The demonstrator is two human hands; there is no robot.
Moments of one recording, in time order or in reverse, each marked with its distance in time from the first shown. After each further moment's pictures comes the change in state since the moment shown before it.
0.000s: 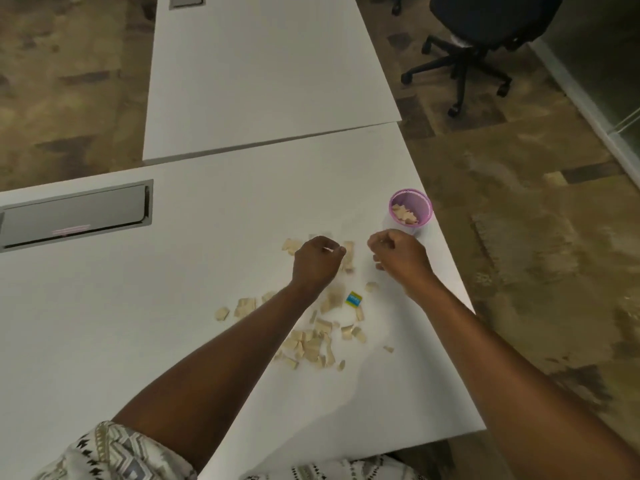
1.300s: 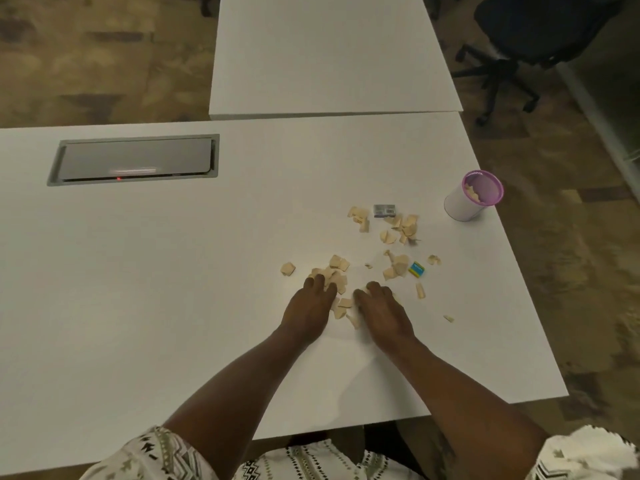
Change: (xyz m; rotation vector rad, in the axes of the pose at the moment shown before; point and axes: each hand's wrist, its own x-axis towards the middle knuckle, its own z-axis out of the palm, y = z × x) left_hand -0.064 -0.217 -0.091 0.925 -0.117 0.516; right_hand -0.115 0.087 0.193 -1.024 -0.108 -0.440
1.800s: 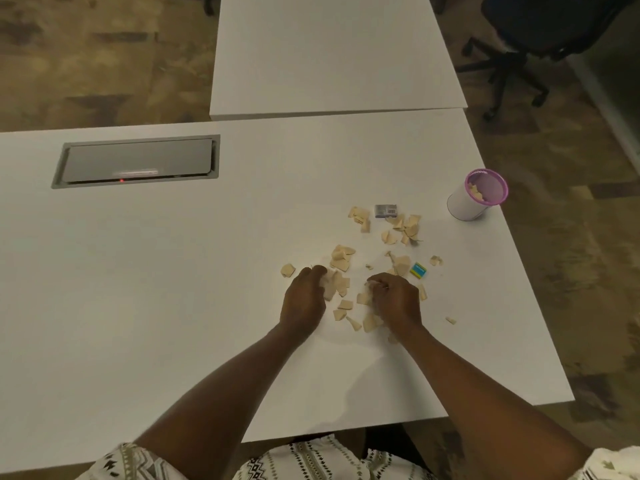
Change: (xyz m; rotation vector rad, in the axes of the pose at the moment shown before) left_hand 0.007 0.003 -0.018 -0.557 0.209 -0.314; right_hand 0.021 0.011 -0.028 0.769 0.164 0.417
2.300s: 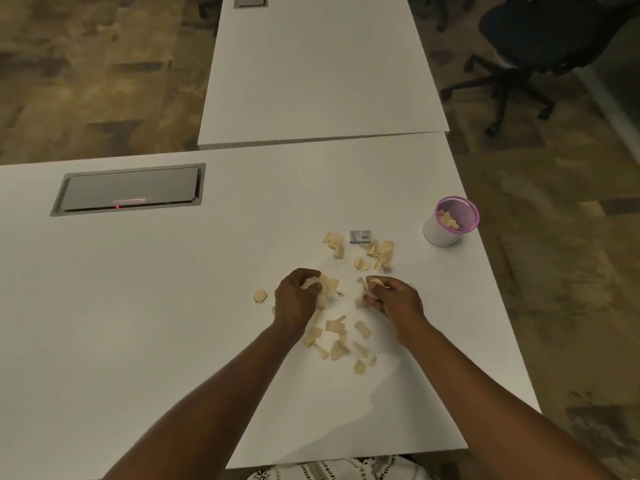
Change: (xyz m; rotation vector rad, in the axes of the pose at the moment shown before) left_hand 0.039 0.084 0.006 -0.561 0.134 -0.402; right_hand 0.051 0.000 -0.079 0.783 -0.168 0.346
